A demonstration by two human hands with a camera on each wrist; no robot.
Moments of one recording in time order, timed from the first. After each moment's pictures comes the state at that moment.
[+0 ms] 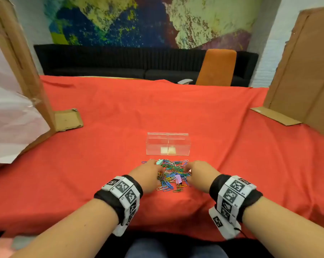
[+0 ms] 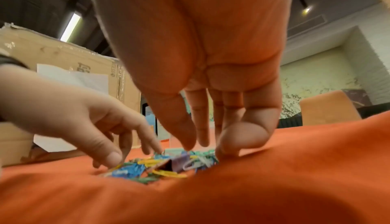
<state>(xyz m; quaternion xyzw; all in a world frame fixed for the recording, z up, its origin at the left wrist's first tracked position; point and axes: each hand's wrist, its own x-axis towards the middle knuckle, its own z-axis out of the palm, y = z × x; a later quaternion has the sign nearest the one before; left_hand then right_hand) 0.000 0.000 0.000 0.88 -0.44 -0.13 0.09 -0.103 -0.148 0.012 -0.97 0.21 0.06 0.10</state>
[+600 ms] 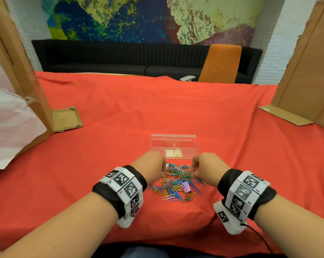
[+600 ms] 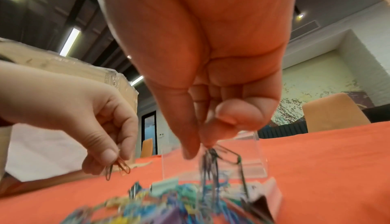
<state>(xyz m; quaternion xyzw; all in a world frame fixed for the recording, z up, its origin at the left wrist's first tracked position) 0.033 -0.014 0.029 0.88 -0.46 -0.10 0.08 -0.072 -0.160 0.029 -0.97 0.21 0.04 0.11</state>
